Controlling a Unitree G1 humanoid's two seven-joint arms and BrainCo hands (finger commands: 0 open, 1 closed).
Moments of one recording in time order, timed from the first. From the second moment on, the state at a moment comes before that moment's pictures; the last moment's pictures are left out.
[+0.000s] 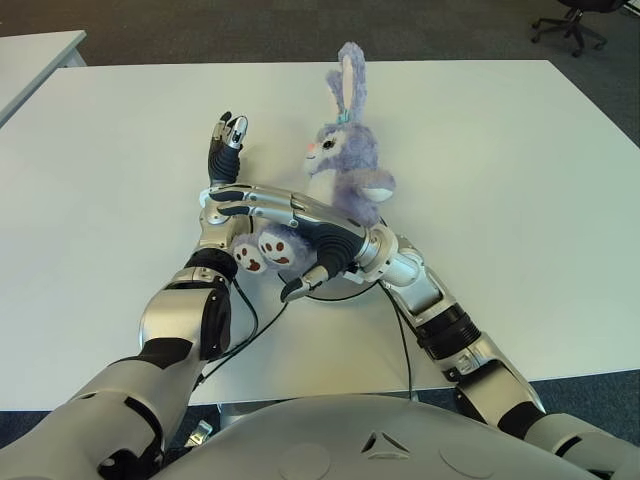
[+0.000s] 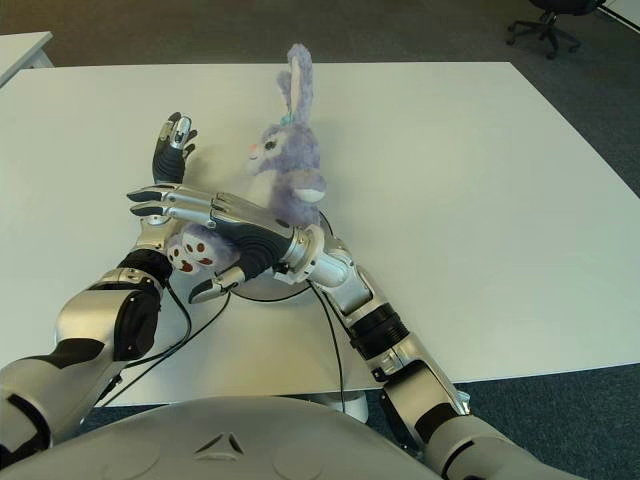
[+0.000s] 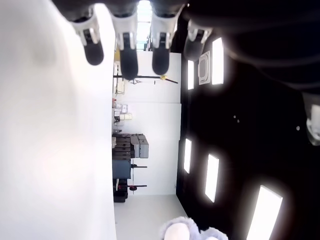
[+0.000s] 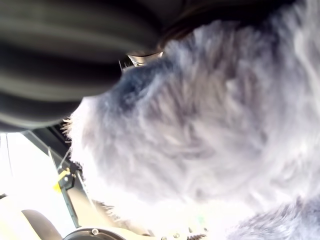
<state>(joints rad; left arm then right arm) -0.66 0.09 0.21 1.18 -0.09 -0.52 0.07 -0.33 -0.15 0.48 0.13 -0.20 -0.82 0.36</state>
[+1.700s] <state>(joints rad) -0.67 0.09 0.24 1.18 -0.10 -0.47 0.04 -0.27 -0.17 0.34 -0.13 0.35 -0.50 0.54</state>
